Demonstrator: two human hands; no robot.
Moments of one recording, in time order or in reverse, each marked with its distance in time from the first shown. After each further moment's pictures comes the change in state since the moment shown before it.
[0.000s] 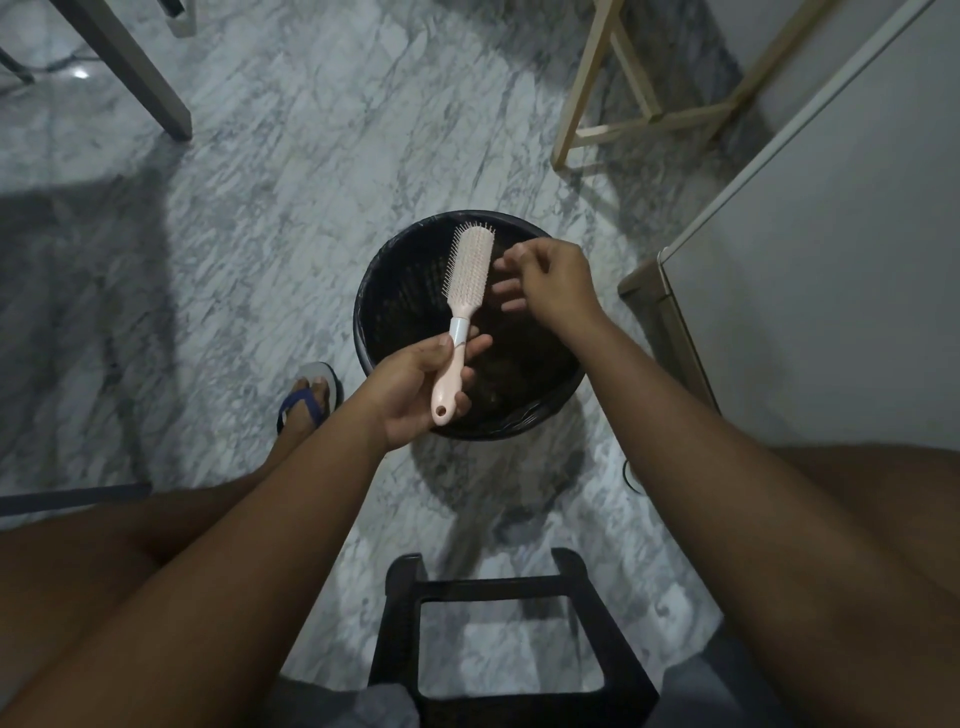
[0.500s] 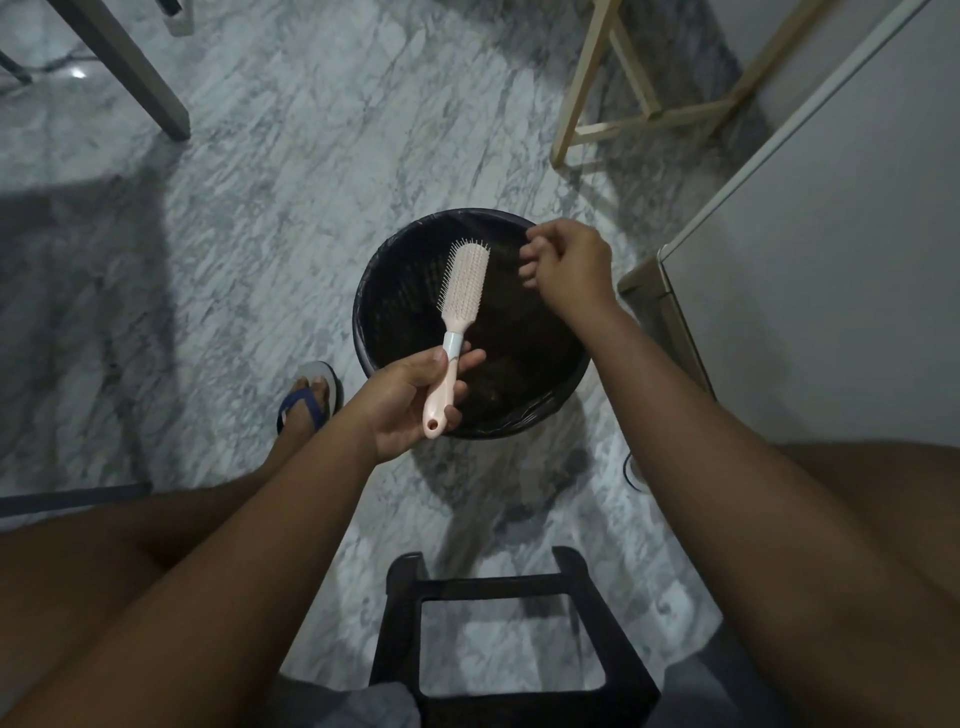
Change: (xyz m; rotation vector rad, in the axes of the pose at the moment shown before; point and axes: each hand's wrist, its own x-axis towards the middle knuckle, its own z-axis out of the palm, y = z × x) left_hand -0.006 -0.007 -0.012 0.028 0.019 -0.026; right_hand 0.013 0.003 -0.008 -0.102 0.207 -0.041
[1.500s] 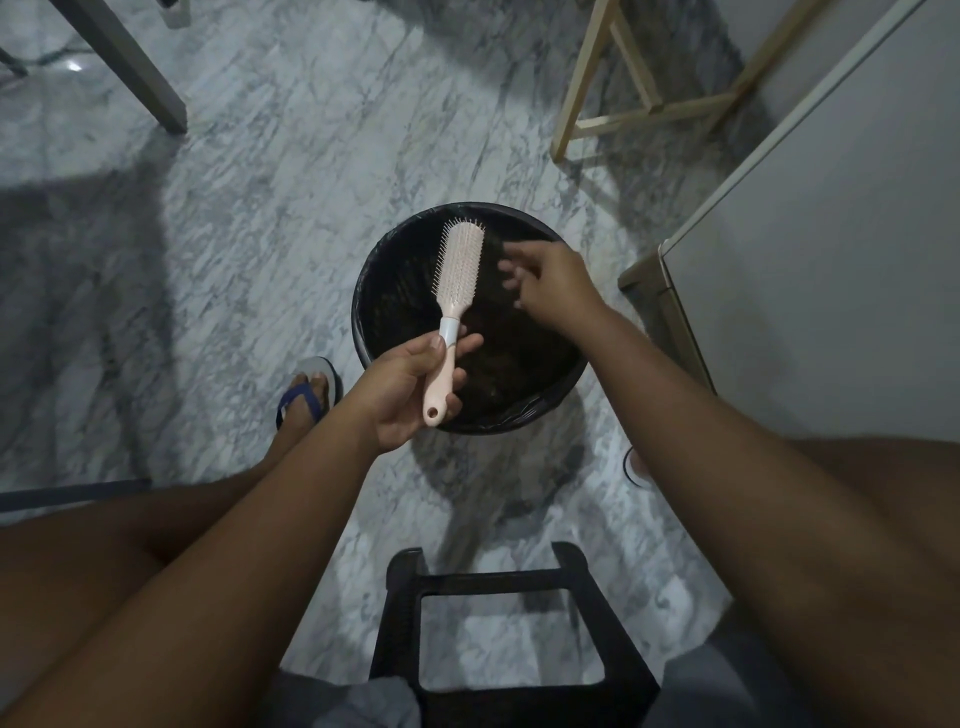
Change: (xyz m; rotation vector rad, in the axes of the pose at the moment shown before) left_hand 0.001 0.002 0.005 0.045 0.007 0.087; right_hand -0.005 0.013 0.005 -0.210 -0.272 -0.055
